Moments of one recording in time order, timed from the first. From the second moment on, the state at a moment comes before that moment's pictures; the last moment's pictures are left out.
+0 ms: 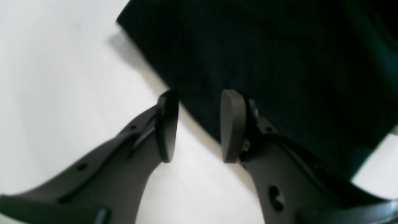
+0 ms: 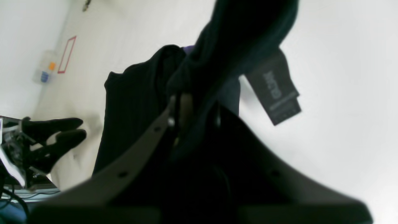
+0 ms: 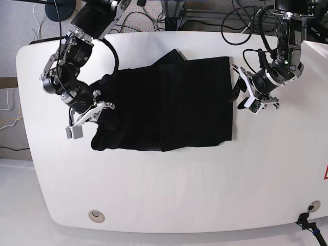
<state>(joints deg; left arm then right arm) 11.9 -23.8 -3.0 97.6 -17.7 -35.9 30.4 4.6 -4.1 34.2 98.0 44.6 32.4 -73.0</state>
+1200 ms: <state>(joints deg) 2.7 -20.6 0.9 77.2 -19.6 -35.6 27.1 4.4 -9.1 23.2 103.2 44.5 32.0 -73.0</state>
